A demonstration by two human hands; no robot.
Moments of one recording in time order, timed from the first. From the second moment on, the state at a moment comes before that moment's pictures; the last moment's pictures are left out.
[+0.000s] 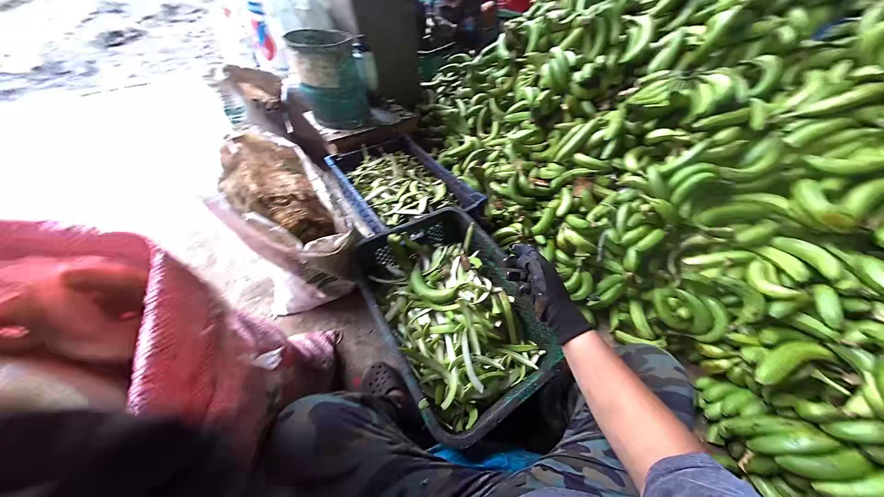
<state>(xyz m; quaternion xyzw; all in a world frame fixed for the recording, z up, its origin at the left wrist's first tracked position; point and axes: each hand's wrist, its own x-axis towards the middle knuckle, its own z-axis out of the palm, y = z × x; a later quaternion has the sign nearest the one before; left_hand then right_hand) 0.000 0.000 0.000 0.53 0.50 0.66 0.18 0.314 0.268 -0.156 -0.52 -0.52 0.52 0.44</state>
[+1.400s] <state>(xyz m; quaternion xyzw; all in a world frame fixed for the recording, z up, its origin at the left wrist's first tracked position) 0.155 0.124 -0.113 0.44 0.37 0.65 0.50 0.316 0.235 -0.082 -0.42 -0.56 0.50 0.51</state>
